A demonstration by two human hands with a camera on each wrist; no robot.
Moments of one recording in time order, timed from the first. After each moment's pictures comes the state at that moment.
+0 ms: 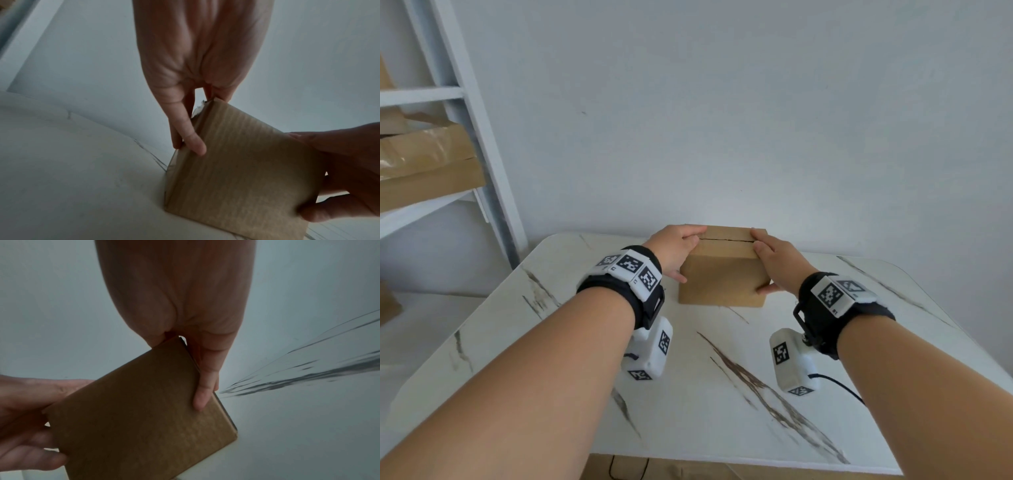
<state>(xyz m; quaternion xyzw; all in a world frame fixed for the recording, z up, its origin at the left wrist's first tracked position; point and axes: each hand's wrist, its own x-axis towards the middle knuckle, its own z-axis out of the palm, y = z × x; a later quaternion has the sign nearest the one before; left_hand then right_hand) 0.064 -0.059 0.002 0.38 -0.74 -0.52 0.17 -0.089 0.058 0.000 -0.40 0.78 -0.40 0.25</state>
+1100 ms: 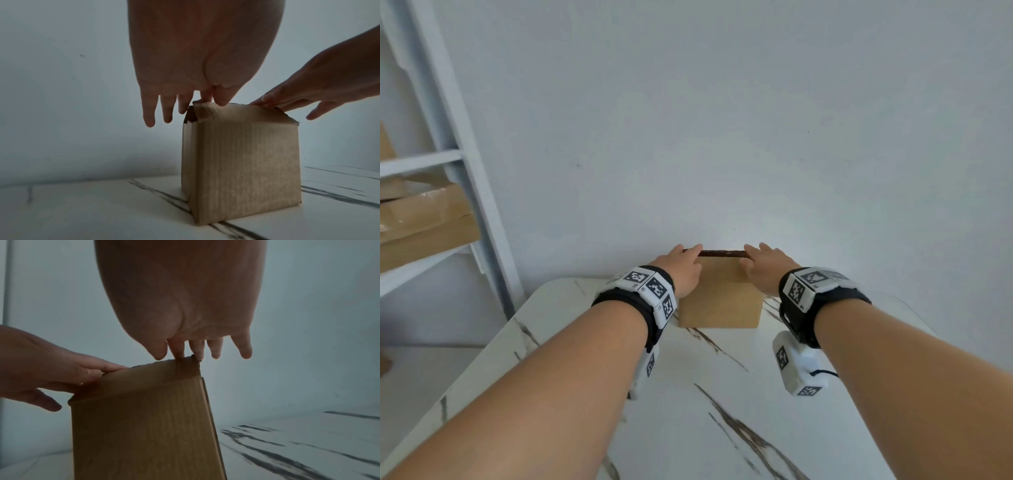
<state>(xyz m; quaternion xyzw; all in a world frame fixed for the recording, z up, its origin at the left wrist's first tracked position) 0.030 -0.096 0.019 0.40 -0.90 -0.18 0.03 -0.114 0.015 0.038 -0.48 0.87 -0.10 0.09</state>
